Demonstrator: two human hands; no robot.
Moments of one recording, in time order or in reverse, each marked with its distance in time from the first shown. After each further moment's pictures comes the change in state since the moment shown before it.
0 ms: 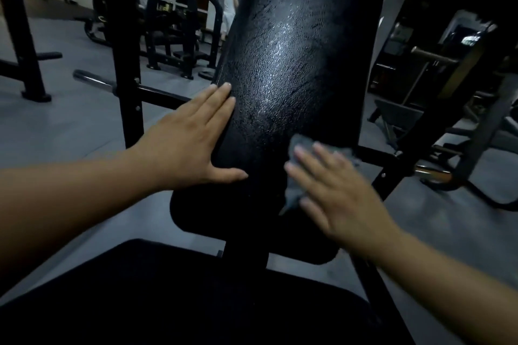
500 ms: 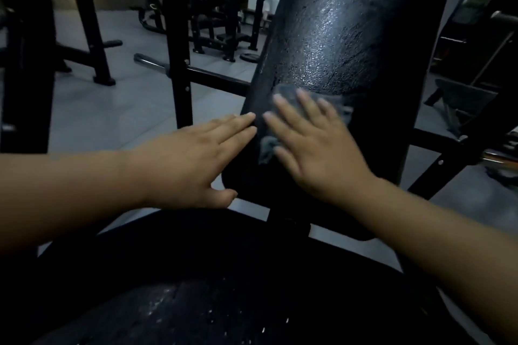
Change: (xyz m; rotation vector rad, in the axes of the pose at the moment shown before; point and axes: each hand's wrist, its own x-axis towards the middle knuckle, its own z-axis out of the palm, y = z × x) left_hand -0.081 -0.003 -0.033 -0.041 -0.341 0.137; right_hand 0.085 -0.062 0.014 0.018 0.019 -0.016
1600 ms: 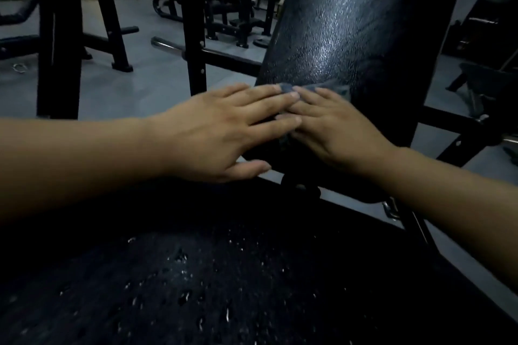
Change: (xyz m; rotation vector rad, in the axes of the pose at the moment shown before) left_hand -0.017 0.021 -0.013 0.313 0.186 0.219; right_hand -0.010 0.004 -0.013 0.272 -0.124 -0.218
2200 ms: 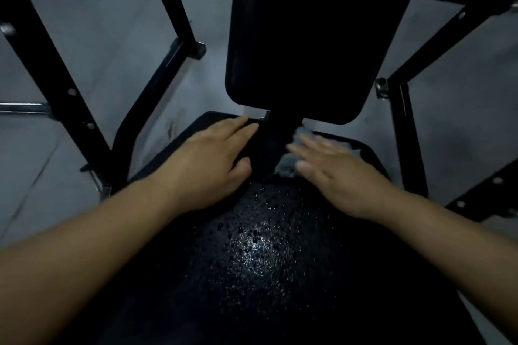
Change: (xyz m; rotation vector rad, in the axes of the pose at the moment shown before) left_hand -0.035 0.055 -0.056 -0.859 -0.555 -0.431; right_hand -0.100 -0.107 -0.083 0.826 -0.699 0.687
